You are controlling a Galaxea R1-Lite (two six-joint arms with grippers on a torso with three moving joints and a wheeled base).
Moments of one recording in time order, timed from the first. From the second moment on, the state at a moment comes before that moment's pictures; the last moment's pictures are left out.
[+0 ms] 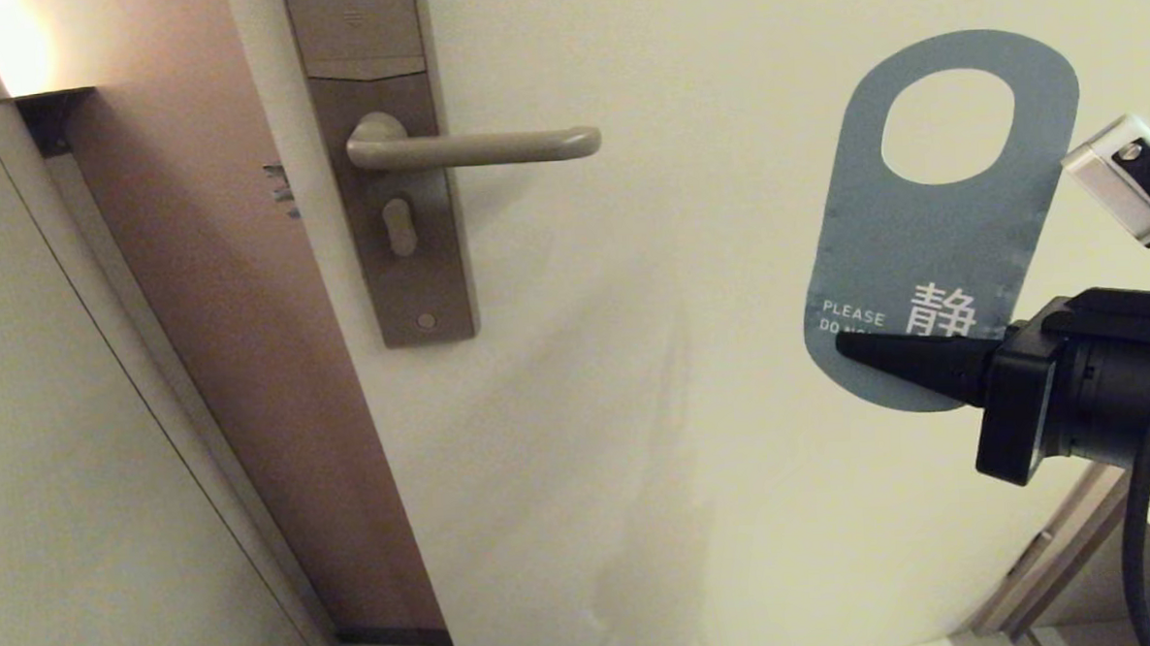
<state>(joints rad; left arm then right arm) -0.01 0.00 0.00 0.01 -0.03 0.04 0.70 1.26 -0.88 -0.13 -0.08 0.15</state>
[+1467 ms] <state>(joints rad) 0.00 0.00 0.00 0.01 -0.03 0.04 0.93 1.50 -1.05 -0.20 -0.42 0.25</state>
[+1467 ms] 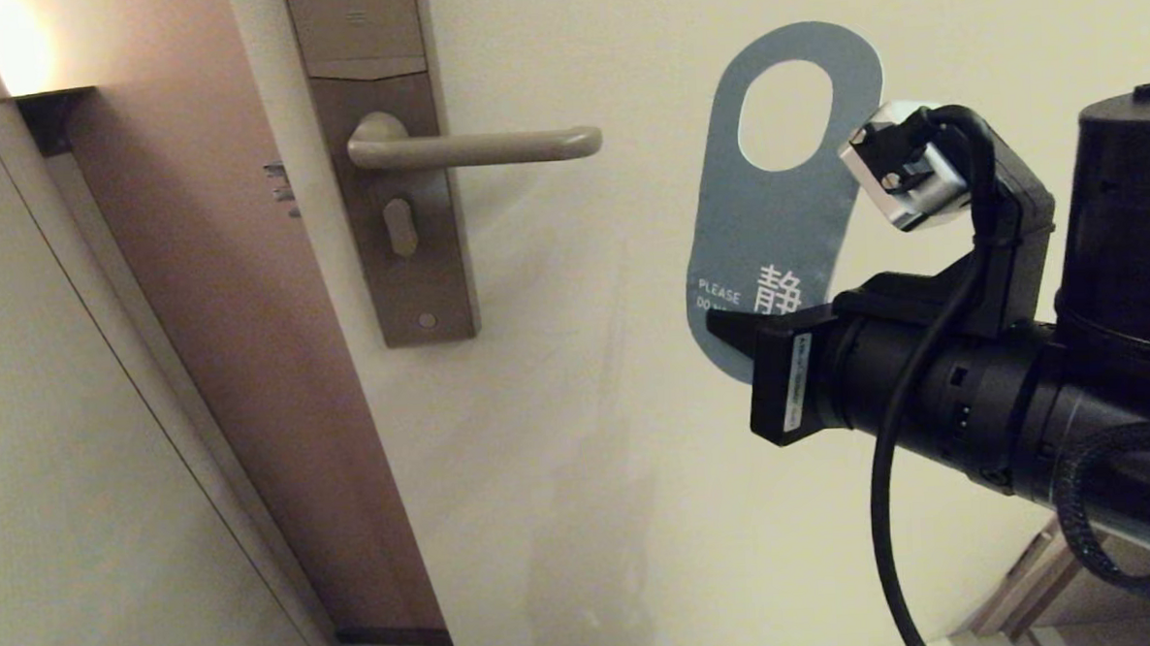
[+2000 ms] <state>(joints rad) 0.00 0.00 0.00 0.01 -0.03 0.04 0.97 1.61 -1.16 -0.21 -0.50 0.31</state>
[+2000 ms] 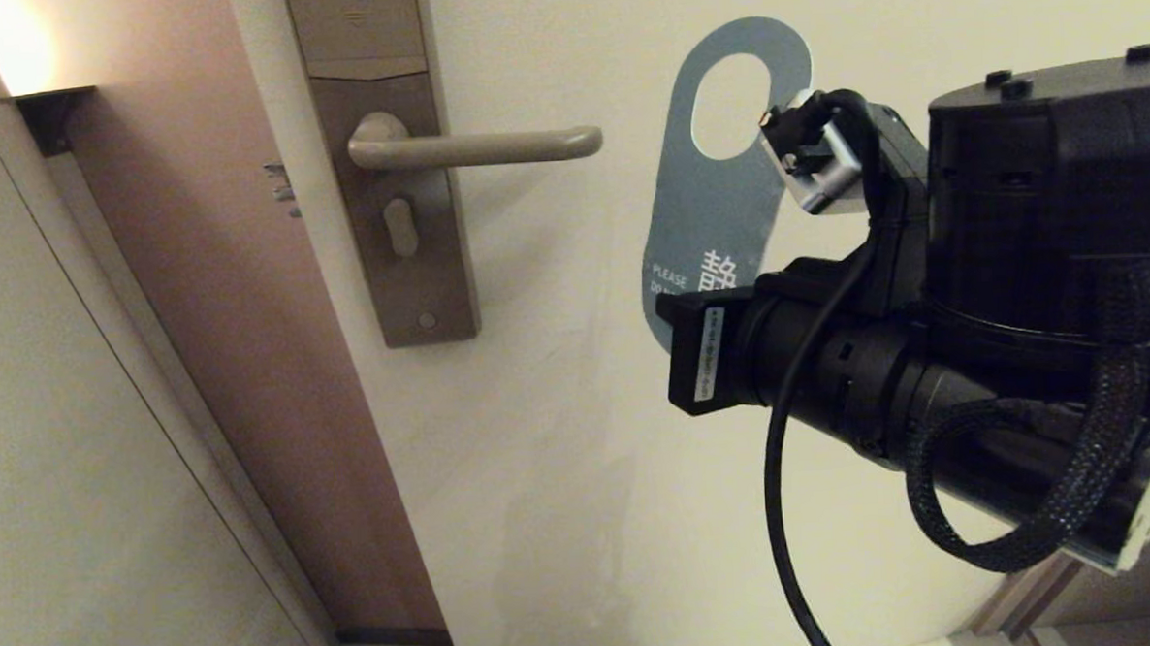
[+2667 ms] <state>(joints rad) 0.00 0.00 0.00 0.01 -0.03 0.04 0.97 1.70 -1.22 -0.25 -0.51 0.30</state>
